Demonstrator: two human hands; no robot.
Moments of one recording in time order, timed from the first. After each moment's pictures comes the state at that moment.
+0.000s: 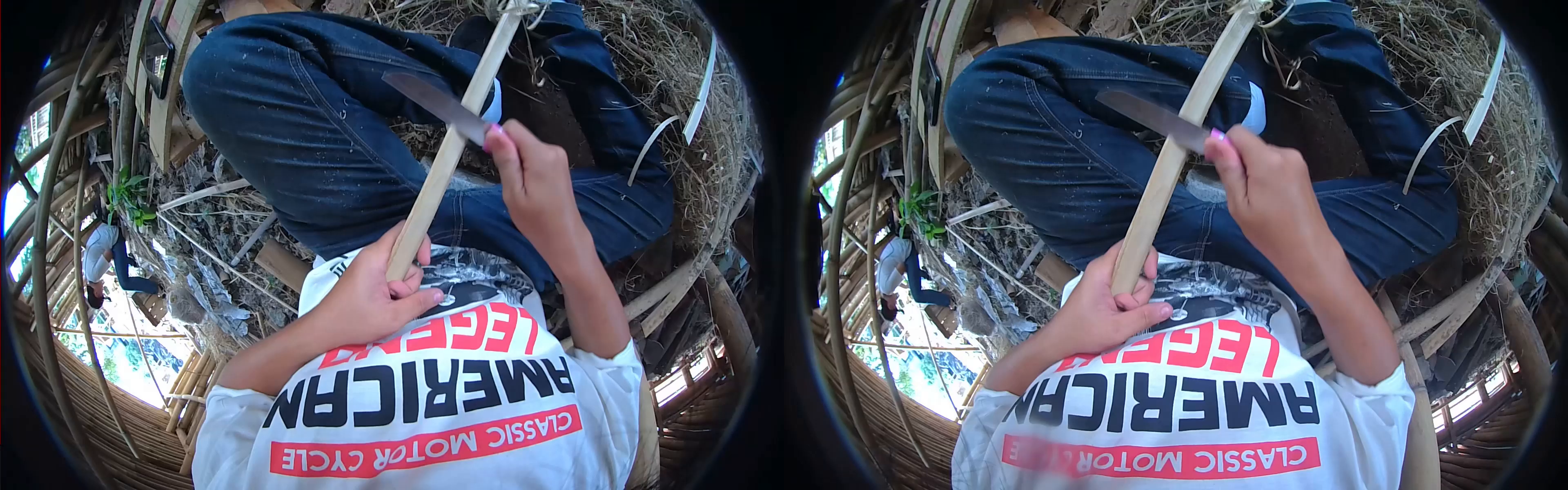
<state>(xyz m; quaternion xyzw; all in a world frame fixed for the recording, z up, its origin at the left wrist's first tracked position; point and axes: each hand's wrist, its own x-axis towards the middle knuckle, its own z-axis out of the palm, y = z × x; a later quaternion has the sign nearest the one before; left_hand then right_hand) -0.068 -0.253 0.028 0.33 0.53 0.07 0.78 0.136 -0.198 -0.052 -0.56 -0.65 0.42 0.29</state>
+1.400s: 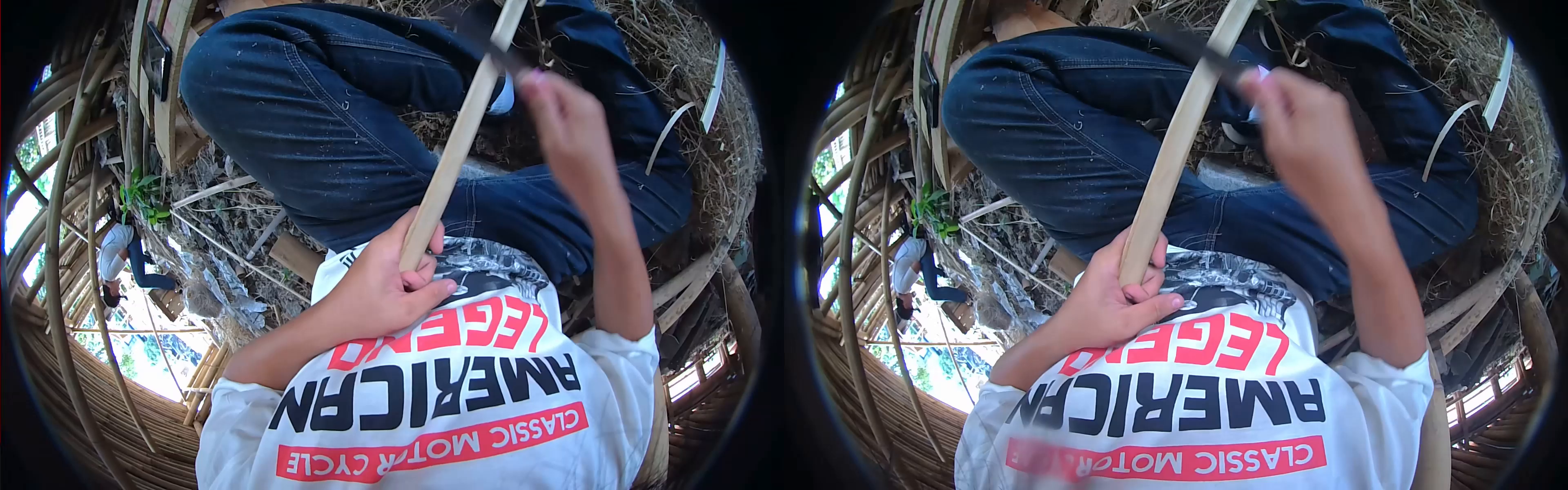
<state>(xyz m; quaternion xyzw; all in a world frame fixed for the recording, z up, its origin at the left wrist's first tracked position) -0.065 -0.247 0.027 0.32 0.54 0.06 0.78 0.151 -0.177 -0.062 -0.62 -0.57 0.47 0.27</state>
